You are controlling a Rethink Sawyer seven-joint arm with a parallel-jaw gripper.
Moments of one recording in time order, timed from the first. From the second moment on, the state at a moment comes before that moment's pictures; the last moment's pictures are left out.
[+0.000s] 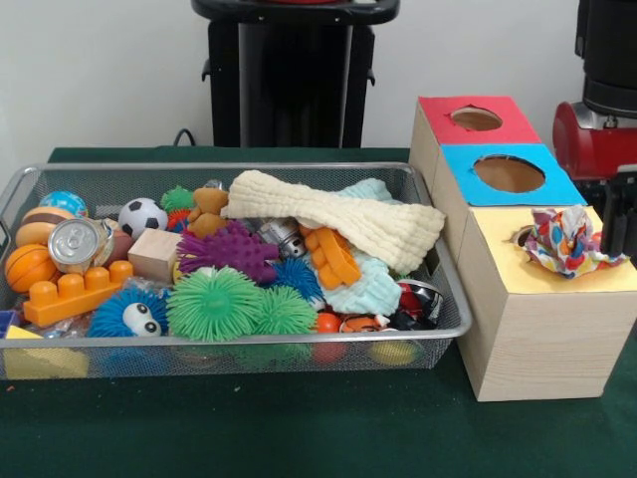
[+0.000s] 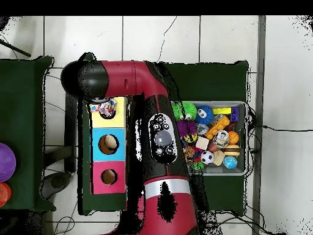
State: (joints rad) arm -0.07 -0.51 0.17 1.09 -0.06 0.84 1.84
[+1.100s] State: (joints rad) arm -0.07 -0.51 0.17 1.16 -0.09 0.73 1.84
